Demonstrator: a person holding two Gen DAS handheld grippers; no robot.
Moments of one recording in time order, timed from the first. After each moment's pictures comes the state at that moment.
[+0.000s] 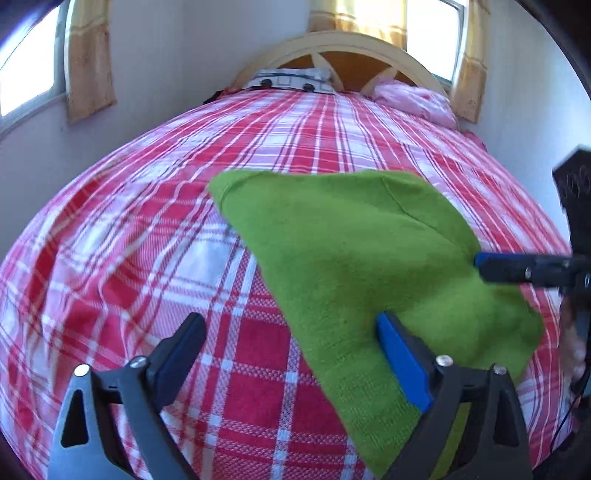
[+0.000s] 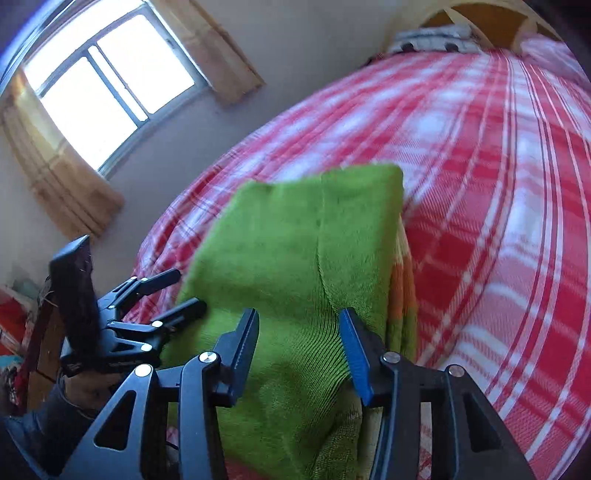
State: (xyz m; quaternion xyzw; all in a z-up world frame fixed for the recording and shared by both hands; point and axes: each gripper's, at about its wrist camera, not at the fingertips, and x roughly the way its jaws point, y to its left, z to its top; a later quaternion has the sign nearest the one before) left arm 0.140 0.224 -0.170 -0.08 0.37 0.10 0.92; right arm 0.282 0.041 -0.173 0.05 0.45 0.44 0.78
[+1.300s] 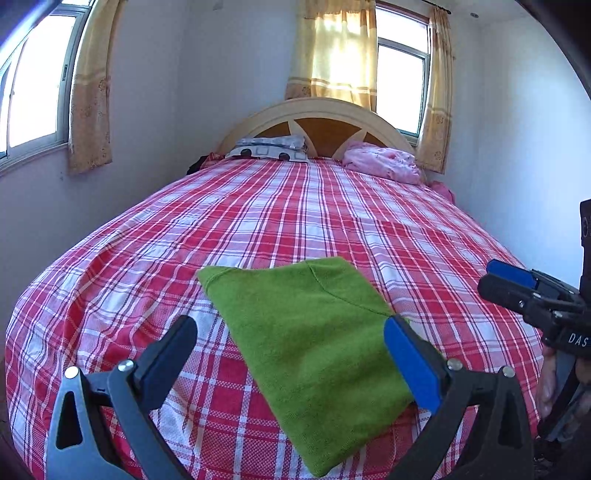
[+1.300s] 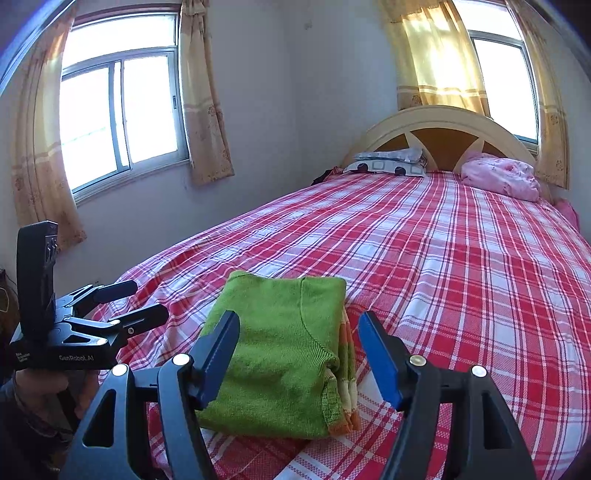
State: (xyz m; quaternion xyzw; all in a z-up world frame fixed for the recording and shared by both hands) left arm 0.076 0.182 -0.078 -0.07 0.25 0.06 0.96; right arm 0.151 -0.004 -0.065 -0.01 0.25 0.32 0.92
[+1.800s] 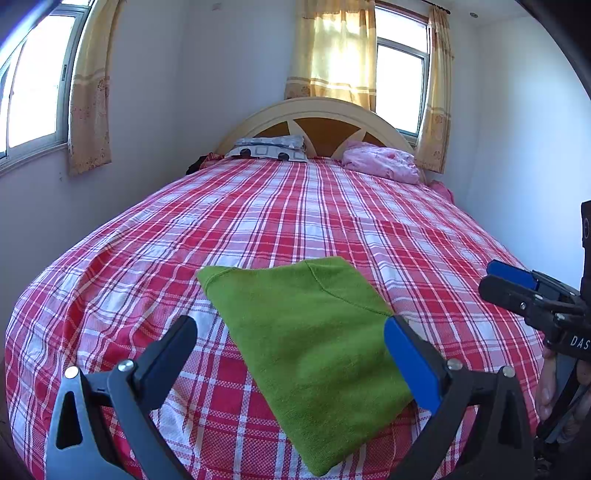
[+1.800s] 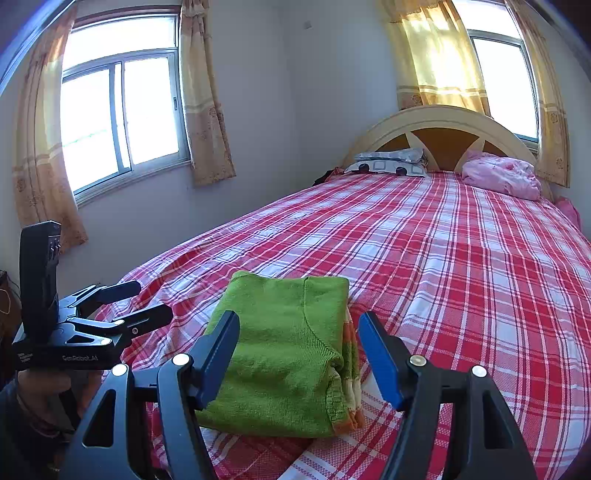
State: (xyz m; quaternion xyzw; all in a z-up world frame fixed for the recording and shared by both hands) left arm 0.076 0.179 -0.078 -0.07 0.25 0.06 0.96; right arm 0.148 -0.004 -0.065 -0.01 0.25 0.32 0.92
